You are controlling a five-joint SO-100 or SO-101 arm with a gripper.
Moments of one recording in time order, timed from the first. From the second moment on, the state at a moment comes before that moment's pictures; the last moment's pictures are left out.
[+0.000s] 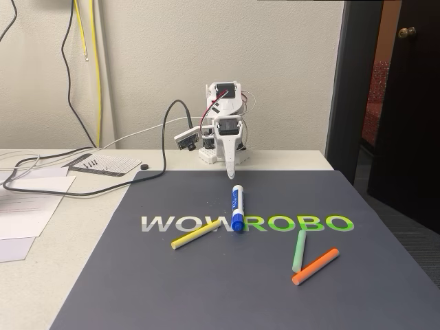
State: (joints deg) arm -15.9 188.6 174.5 59.8 4.1
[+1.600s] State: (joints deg) arm -14.0 116.6 125.6 36.9 -72.2
